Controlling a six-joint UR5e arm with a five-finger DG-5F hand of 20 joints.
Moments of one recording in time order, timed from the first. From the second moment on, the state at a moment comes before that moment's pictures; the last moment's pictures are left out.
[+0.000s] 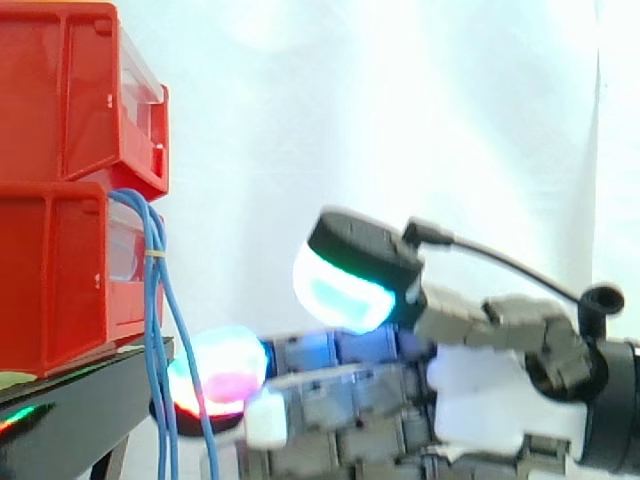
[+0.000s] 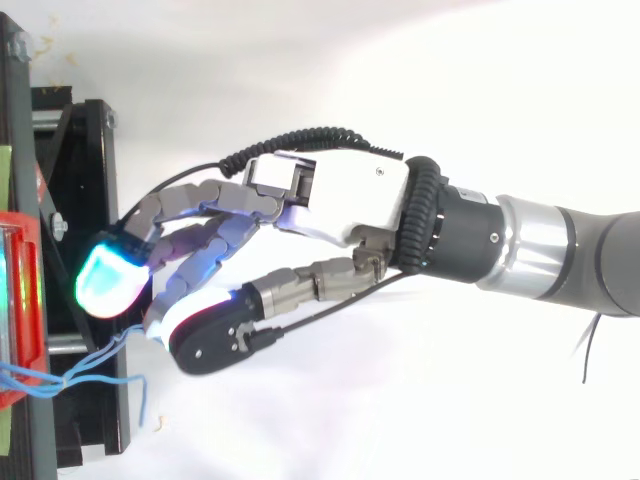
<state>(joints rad) 0.19 -2.42 -1.25 -2.46 -1.22 -0.05</state>
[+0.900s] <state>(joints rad) 0.19 -2.53 -1.11 -2.44 -1.26 -0.07</state>
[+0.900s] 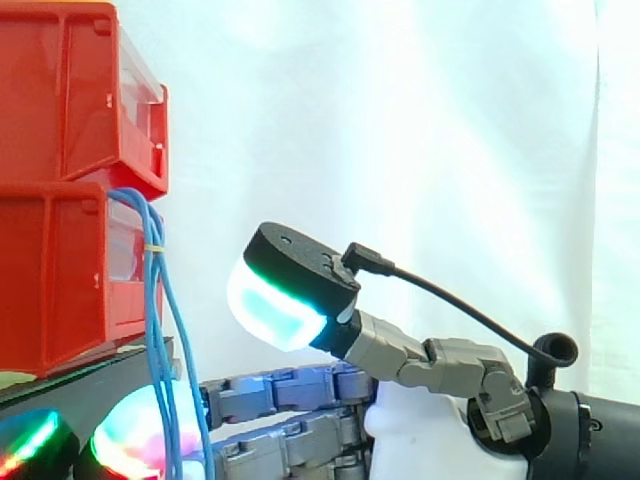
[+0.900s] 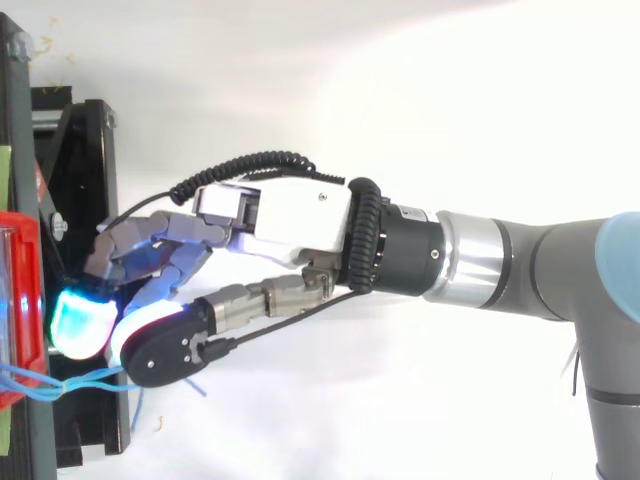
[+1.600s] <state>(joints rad) 0.22 -2.55 -1.11 -2.43 -1.25 -0.07</state>
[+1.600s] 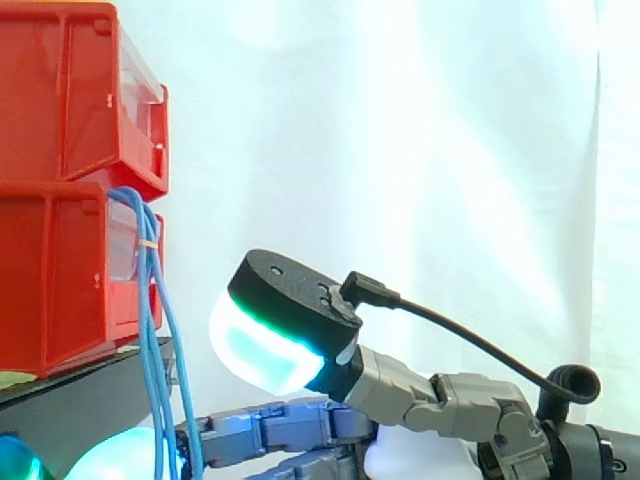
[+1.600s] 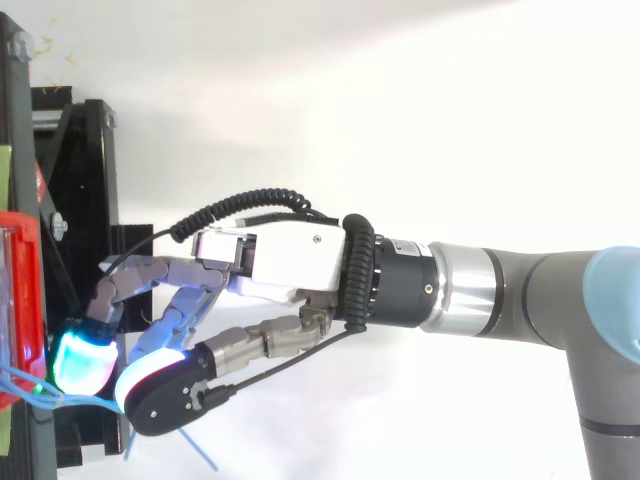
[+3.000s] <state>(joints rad) 0.22 -2.41 -1.09 -2.73 -1.26 -0.09</state>
